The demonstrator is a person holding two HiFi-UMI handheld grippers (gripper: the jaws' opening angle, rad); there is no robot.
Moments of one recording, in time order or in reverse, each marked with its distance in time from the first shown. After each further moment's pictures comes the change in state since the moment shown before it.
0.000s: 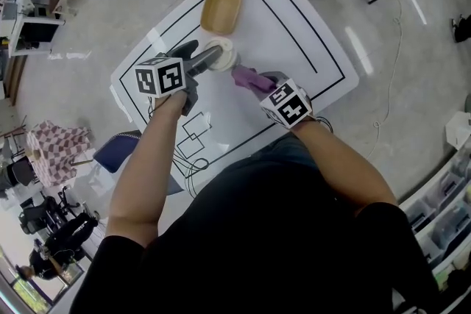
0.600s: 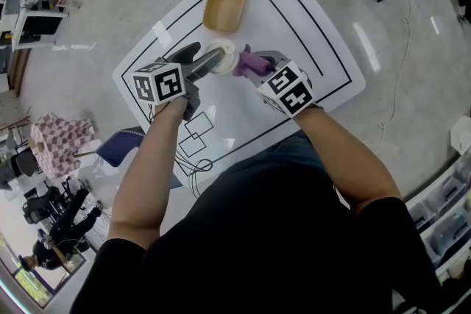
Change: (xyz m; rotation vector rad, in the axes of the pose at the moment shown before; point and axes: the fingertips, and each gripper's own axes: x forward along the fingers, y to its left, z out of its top) left arm 0.004 0.001 0.002 -0.049 -0.016 -0.006; right arm -0.003 -0.024 0.079 -0.064 -0.149 0.033
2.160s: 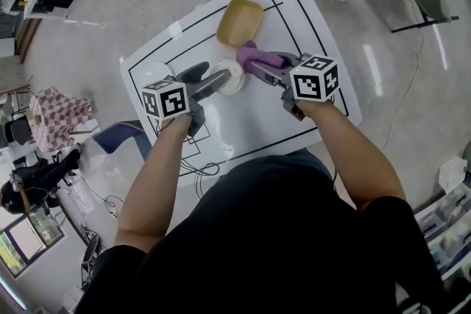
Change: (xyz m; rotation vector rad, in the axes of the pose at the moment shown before) left arm -0.001 0.009 0.000 -0.162 -0.063 0.009; right arm -0.002 -0.049 0.061 0.410 -0.140 0.416
